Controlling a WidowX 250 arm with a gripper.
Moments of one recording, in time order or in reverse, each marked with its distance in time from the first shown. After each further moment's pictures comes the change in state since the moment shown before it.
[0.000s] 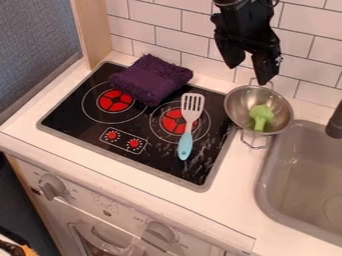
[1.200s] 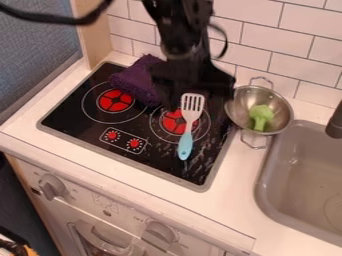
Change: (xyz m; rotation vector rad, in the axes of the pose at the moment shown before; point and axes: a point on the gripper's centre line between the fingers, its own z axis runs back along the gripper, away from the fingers) arm -0.087 0.010 0.001 0.235 0.038 0.550
